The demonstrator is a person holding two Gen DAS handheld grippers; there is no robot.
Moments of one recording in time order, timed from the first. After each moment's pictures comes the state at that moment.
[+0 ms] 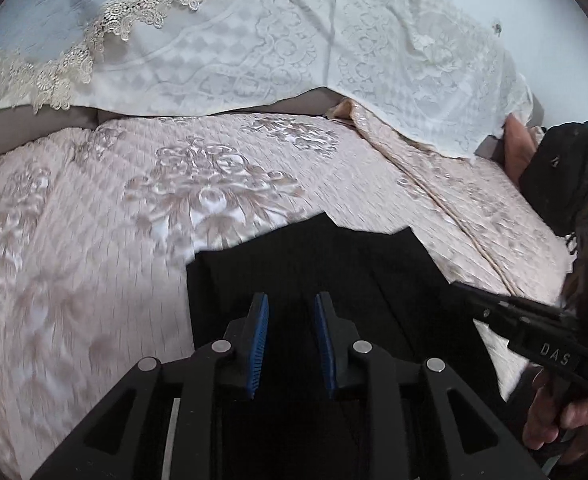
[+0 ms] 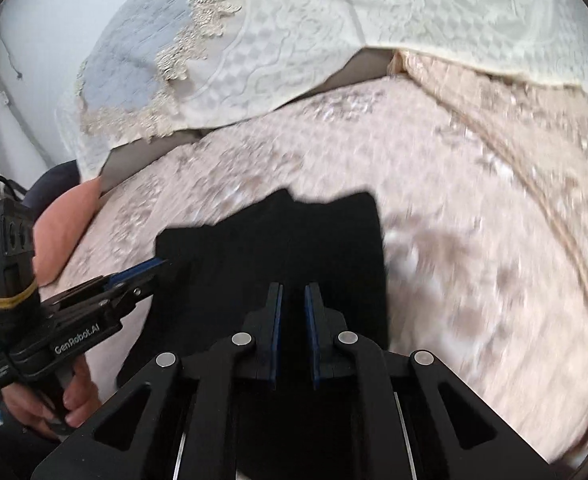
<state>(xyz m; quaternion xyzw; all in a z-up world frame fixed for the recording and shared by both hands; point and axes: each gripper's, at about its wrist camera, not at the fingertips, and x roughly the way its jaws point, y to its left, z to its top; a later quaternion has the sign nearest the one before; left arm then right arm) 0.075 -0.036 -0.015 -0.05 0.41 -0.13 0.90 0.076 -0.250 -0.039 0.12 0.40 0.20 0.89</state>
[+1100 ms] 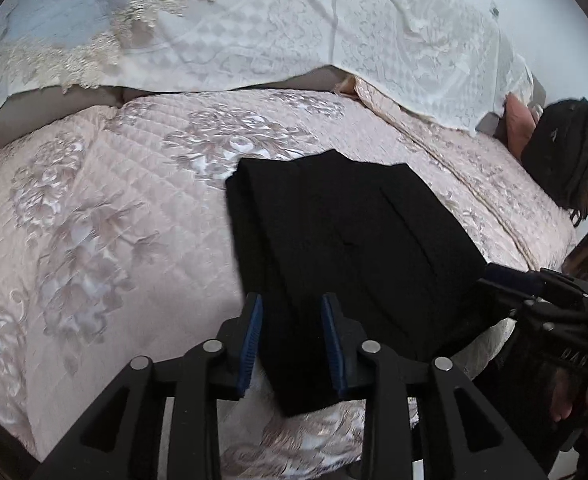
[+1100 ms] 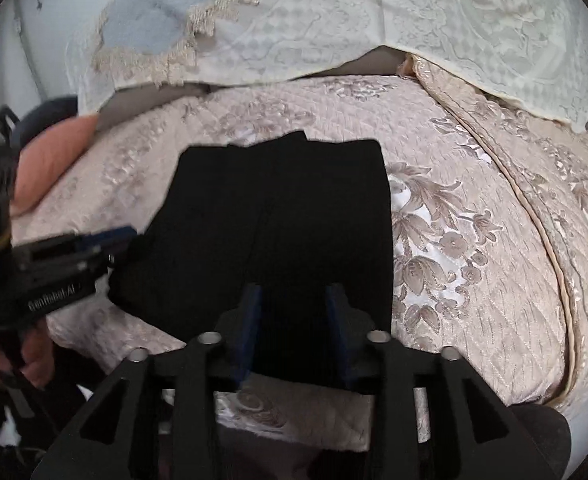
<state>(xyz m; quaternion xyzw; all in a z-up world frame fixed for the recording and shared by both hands) -0.005 -0.010 -0.024 -0.04 0.43 -0.12 0.90 -0.008 -0.235 -0.034 0.03 0.41 0.19 0.89</state>
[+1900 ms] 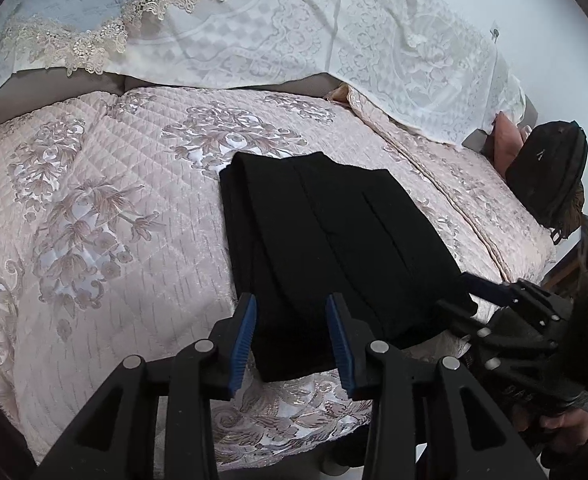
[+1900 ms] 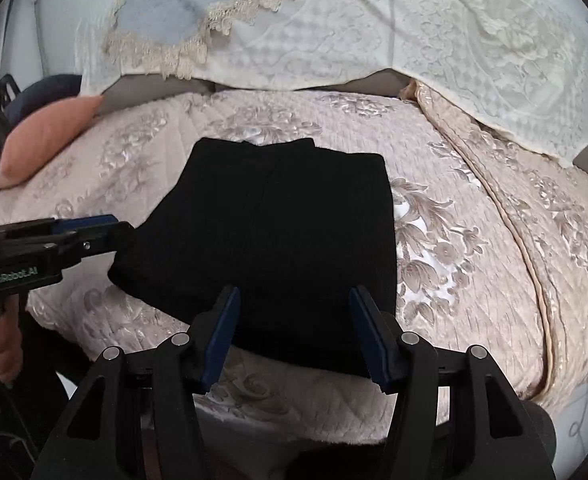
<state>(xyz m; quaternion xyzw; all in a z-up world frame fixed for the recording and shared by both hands) -0.024 -0.008 -0.020 -0.07 0.42 -0.14 0.89 -0.029 -0.197 -0.043 -0.07 0.40 0.17 0.90</state>
